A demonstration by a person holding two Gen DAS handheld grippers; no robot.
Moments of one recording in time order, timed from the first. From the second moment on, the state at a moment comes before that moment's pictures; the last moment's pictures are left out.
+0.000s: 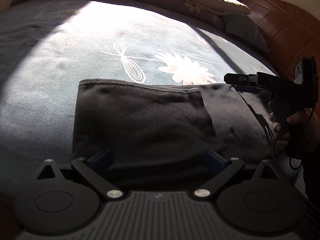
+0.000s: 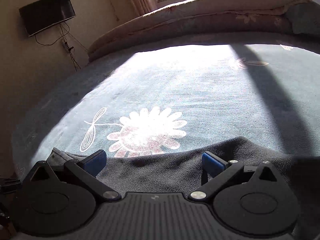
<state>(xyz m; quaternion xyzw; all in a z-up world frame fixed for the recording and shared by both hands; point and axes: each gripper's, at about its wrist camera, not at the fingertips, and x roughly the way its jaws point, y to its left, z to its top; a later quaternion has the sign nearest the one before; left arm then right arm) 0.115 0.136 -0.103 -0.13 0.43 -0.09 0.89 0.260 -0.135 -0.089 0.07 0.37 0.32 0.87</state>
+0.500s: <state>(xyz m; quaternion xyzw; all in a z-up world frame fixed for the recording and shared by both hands) 0.115 0.140 -0.104 -0.15 0.42 -0.12 0.89 0.176 -0.186 -0.086 0.02 0.40 0.25 0.88</state>
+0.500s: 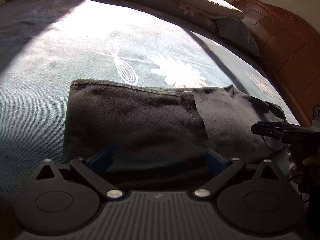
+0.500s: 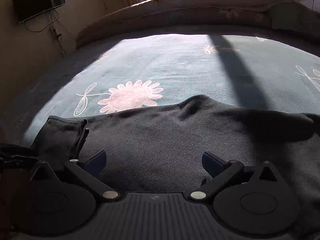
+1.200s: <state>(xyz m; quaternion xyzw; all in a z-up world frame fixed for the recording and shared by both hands) 0.103 0.108 -0.089 -0.12 0.42 -0.11 0.89 0.117 -0.195 -0.115 -0.05 0.37 0.14 0.92</state>
